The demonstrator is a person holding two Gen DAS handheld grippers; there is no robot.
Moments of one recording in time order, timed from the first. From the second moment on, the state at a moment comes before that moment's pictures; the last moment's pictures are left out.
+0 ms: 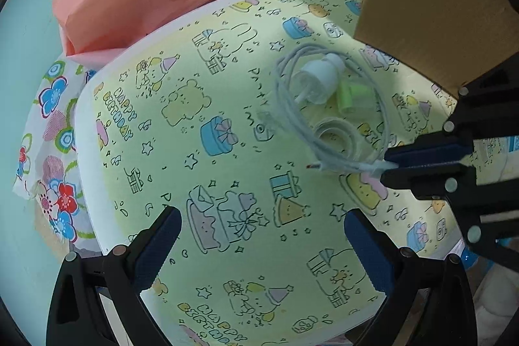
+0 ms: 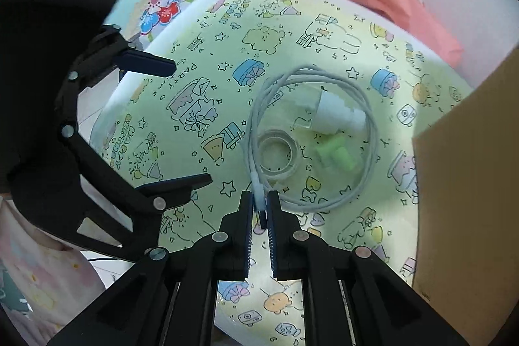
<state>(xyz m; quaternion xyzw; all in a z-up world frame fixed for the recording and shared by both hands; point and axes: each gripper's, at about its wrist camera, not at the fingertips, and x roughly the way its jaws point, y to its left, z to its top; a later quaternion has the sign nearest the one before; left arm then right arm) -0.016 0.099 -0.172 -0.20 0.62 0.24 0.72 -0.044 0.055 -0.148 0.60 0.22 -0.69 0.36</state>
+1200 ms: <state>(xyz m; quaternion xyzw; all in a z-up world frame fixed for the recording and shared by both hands) 0.003 0.077 -0.163 -0.20 0.61 0.21 0.74 -0.037 0.093 -0.148 0.61 0.16 -0.71 0.30</state>
